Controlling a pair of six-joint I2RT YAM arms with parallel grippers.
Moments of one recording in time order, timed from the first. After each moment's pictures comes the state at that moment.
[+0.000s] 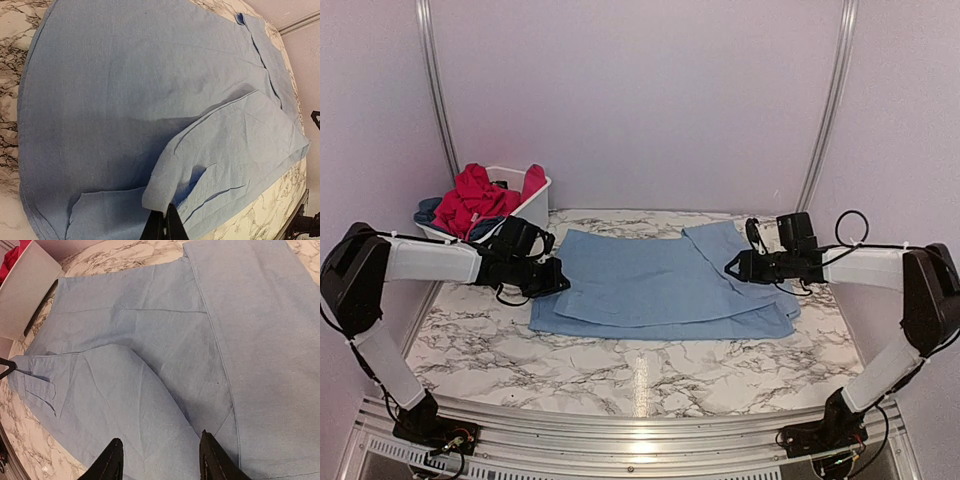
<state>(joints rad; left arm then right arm) -0.52 1.66 0.96 -0.10 0.22 -0.60 0.25 1.52 0.88 -0.08 -0.37 0.27</state>
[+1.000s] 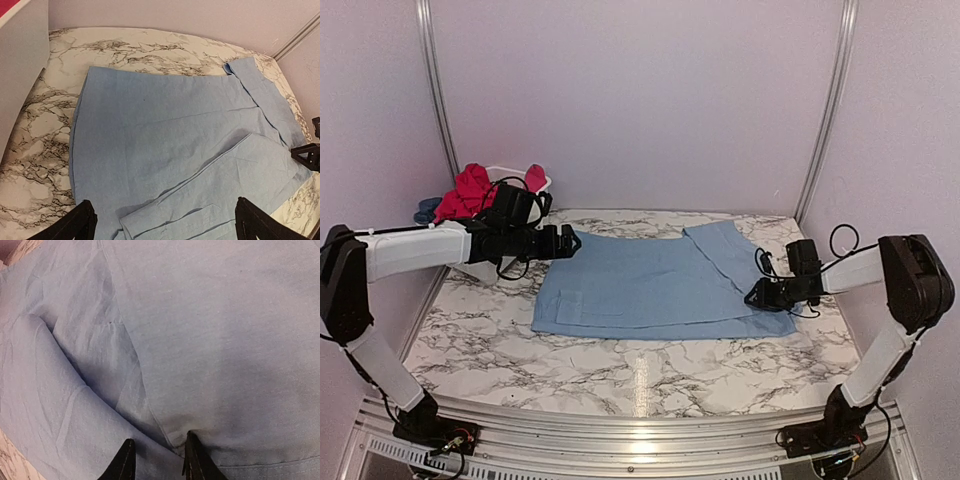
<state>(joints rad) -0.53 1.60 1.12 -0.18 0.03 -0.43 0.10 1.68 0.76 -0.04 -0.38 0.21</state>
